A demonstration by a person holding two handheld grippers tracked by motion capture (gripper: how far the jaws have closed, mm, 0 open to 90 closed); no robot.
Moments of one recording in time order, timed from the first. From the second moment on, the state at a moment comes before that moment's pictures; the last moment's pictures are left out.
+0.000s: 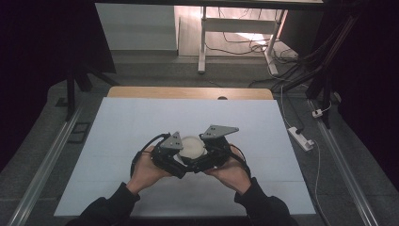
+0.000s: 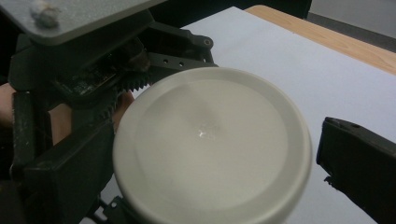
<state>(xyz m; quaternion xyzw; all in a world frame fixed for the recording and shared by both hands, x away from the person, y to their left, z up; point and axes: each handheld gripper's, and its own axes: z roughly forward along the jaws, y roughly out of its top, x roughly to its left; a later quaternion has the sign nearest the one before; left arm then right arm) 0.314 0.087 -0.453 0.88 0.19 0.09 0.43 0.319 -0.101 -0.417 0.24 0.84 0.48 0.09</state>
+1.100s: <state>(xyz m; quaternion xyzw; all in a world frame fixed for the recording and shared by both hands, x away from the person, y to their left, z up) 0.315 0.092 -0.451 0.89 0.11 0.02 0.44 0.330 -0.110 -0.418 0.10 0.86 0.50 0.00</state>
